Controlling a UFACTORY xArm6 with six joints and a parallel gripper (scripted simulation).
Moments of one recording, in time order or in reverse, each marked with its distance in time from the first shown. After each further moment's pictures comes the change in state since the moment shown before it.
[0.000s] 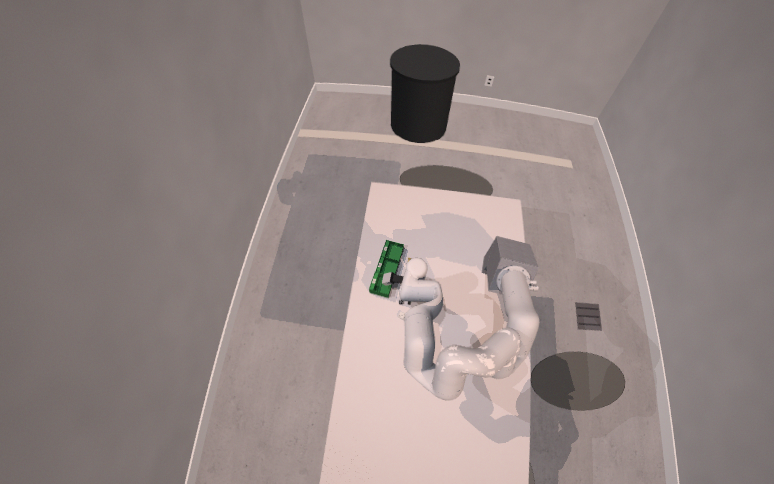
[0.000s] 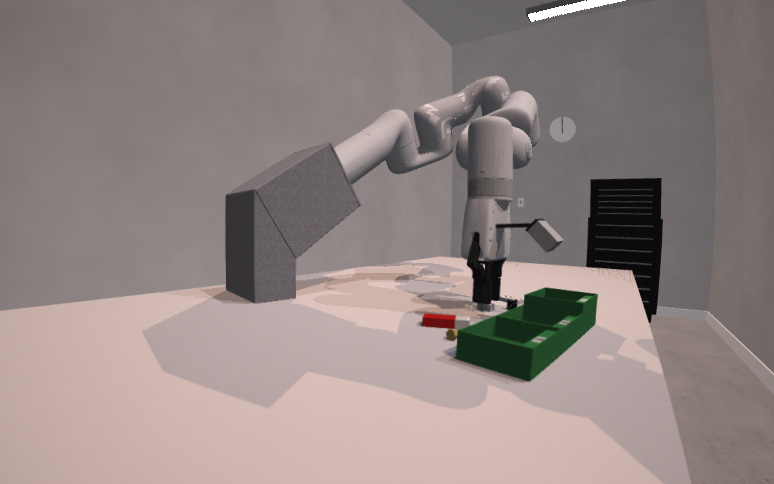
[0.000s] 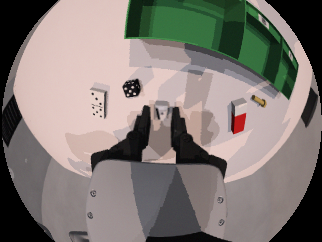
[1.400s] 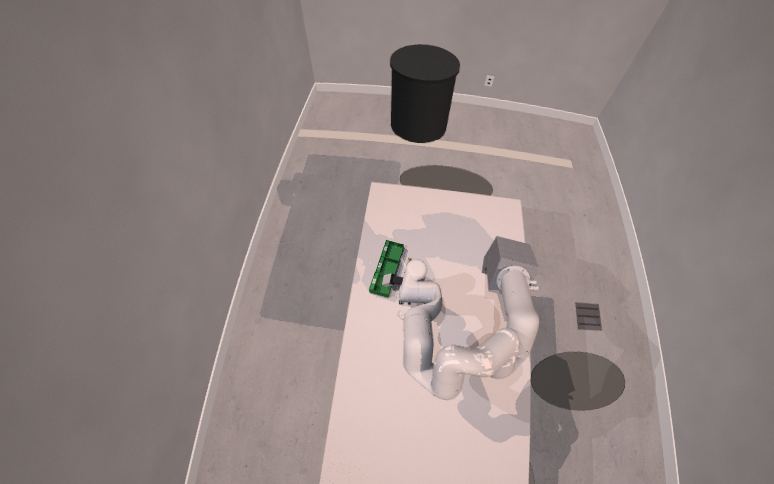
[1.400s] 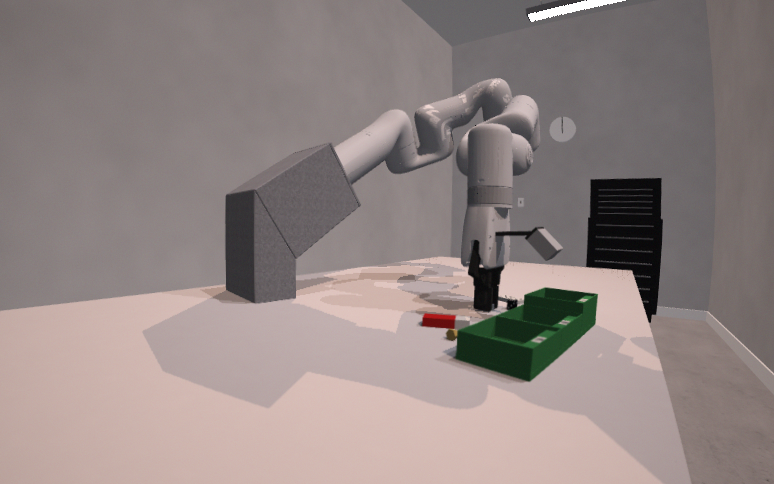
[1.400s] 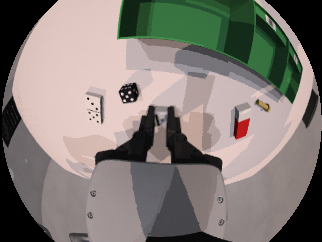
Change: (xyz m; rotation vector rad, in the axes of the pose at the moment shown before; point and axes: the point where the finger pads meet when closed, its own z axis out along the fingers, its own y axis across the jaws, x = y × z) arm 0.000 0.000 0.012 0.000 0.000 0.000
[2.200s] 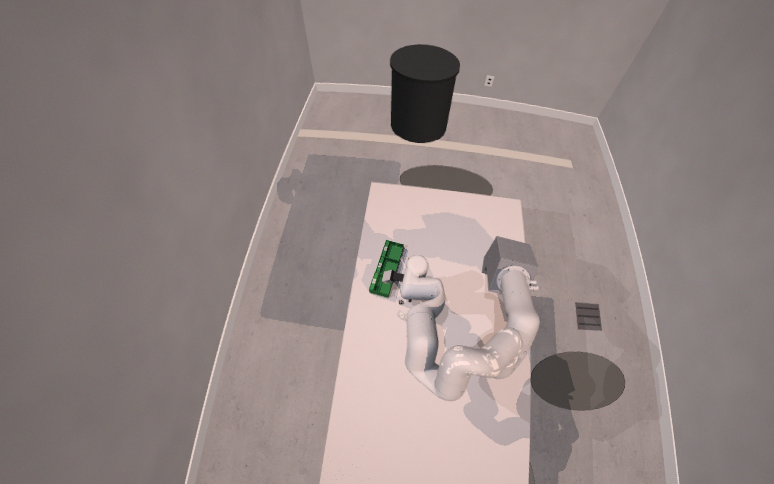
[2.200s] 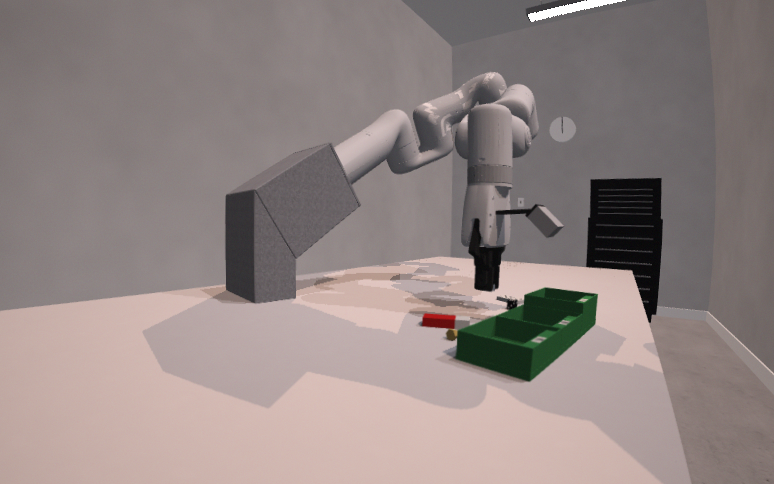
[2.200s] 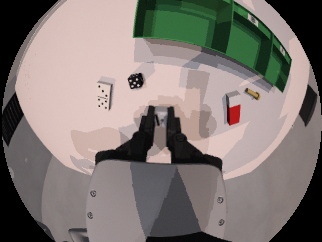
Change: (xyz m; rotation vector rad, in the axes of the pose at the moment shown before) arm 0.000 0.000 -0.034 0.000 0.000 0.000
